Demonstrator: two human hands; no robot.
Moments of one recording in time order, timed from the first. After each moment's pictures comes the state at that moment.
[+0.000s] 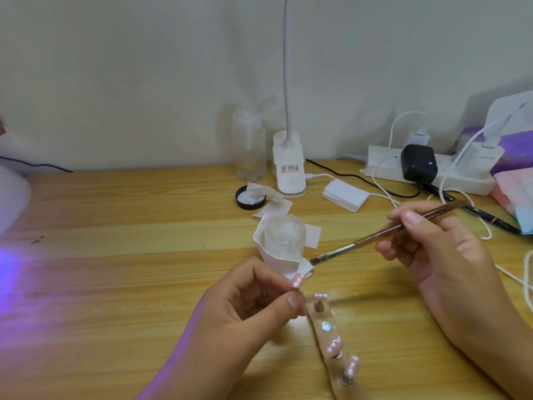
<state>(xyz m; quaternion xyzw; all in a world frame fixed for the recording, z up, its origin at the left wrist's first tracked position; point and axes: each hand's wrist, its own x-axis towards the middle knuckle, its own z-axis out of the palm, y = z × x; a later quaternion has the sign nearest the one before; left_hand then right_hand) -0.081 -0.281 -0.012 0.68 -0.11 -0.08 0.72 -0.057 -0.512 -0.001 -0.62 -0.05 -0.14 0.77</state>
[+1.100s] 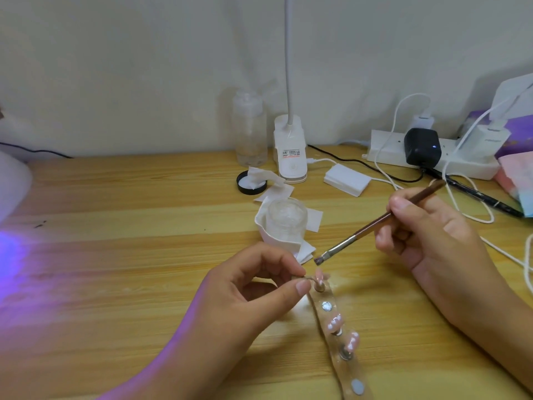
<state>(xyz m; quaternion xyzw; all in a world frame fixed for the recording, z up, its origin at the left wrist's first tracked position) -0.084 -0.281 -0.015 0.70 -0.11 -0.09 0.70 -0.056 -0.510 -0.002 -0.62 -0.03 -0.08 0.78</state>
